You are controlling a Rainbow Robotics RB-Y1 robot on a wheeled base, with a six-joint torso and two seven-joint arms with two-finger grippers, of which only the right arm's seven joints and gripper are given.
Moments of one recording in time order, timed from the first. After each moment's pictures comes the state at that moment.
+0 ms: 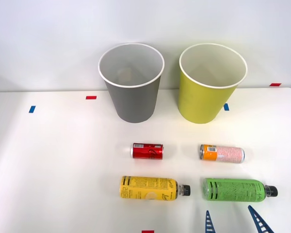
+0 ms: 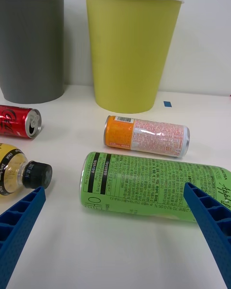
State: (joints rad) arm 0.98 -0.10 0.25 -1.87 0.21 -0.65 1.48
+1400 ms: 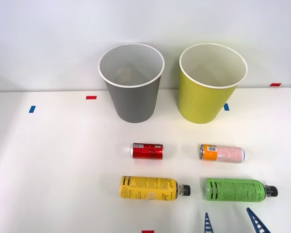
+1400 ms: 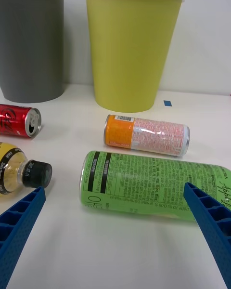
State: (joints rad) arm 0.97 -0.10 0.25 -1.84 0.22 -0.65 1.48
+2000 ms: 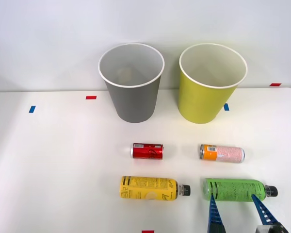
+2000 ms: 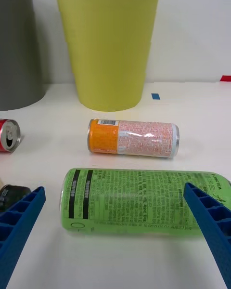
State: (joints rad) arm 0.96 -0.11 0.28 -2.03 0.05 -0.40 1.51
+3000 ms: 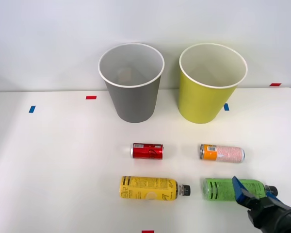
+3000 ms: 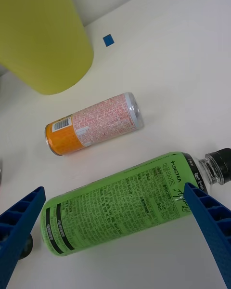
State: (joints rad) arm 0.90 -0.08 0.03 -2.52 -0.46 0.59 1.41
